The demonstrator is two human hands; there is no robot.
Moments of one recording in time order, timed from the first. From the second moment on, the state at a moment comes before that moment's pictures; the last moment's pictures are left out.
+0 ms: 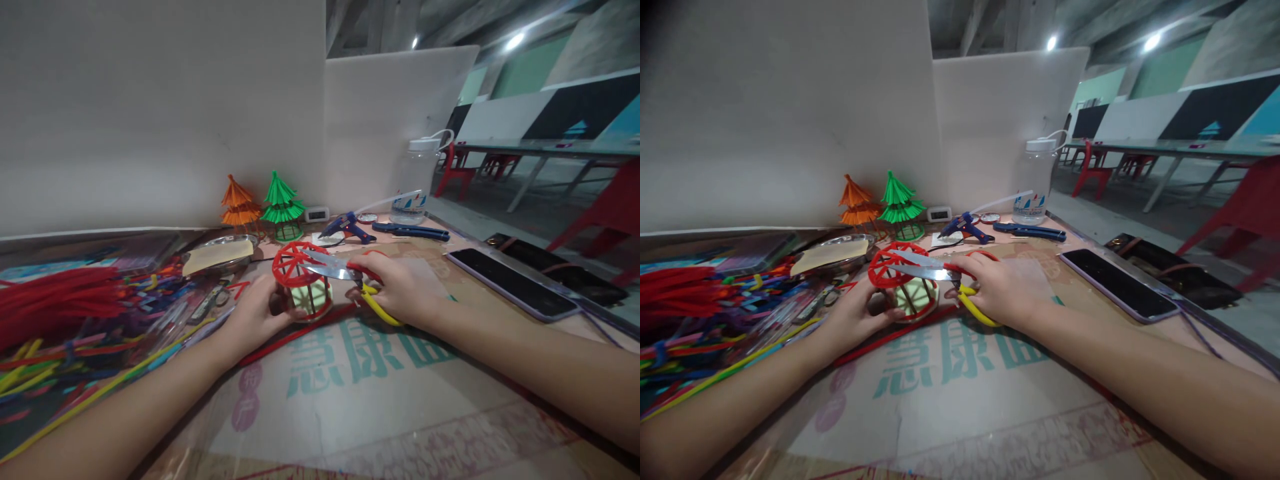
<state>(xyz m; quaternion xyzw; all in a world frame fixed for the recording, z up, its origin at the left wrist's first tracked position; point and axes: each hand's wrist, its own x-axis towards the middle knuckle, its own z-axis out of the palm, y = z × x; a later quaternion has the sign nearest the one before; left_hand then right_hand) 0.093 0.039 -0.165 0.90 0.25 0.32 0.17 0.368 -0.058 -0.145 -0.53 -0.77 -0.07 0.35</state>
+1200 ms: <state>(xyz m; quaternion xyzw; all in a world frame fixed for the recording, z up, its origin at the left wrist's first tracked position) 0.092 0.051 -0.175 0.81 0.35 0.38 0.26 0.374 -0.044 -0.151 -0.55 -0.72 0.01 0.42</state>
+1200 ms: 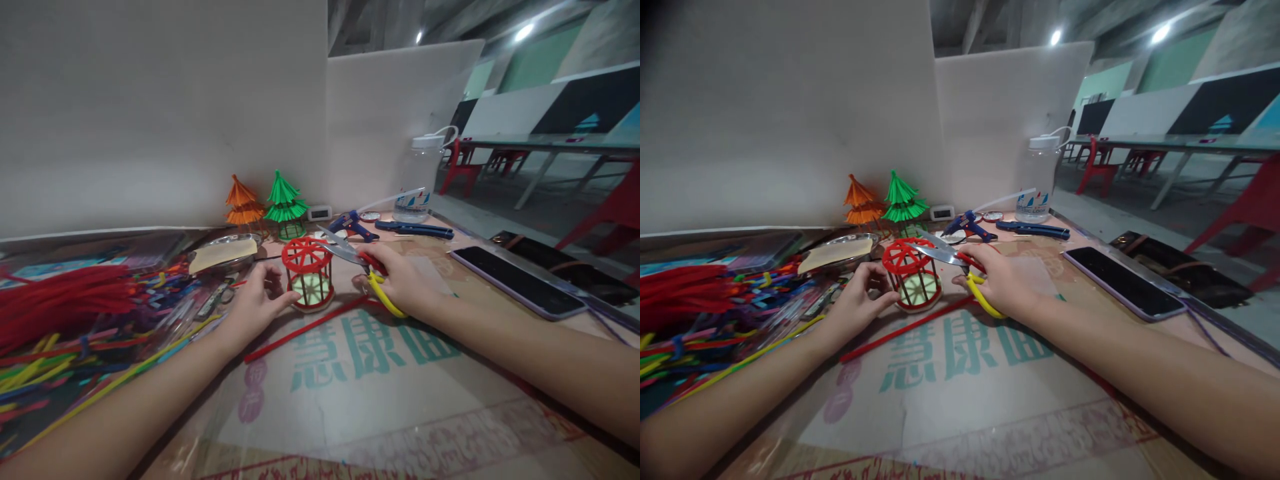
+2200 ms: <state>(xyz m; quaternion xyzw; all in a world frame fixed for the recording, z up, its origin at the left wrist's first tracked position) 0.094 0.048 -0.166 0.87 0.27 0.29 0.30 0.375 -0.047 -0.155 -0.50 -0.77 -0.02 0.39</state>
